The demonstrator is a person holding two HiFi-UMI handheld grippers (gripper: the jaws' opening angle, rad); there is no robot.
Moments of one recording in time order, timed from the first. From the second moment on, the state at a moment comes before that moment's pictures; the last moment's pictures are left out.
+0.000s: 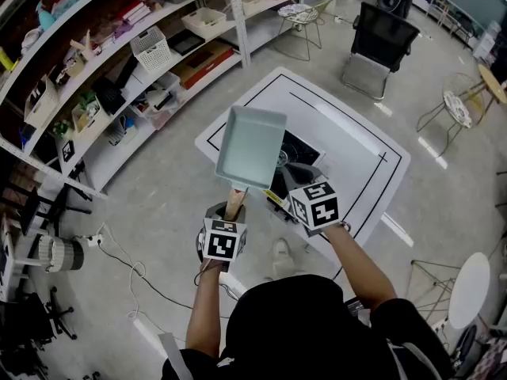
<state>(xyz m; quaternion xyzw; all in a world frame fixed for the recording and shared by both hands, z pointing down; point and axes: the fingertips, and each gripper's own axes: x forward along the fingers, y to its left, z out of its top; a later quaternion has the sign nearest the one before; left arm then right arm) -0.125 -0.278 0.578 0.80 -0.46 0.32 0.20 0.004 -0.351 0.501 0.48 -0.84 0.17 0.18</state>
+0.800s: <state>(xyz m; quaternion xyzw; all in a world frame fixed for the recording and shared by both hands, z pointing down) -0.143 -0.169 0.531 0.81 -0.48 0.28 0.18 -0.006 -0.219 0.485 0.50 -0.84 0.15 0.17</state>
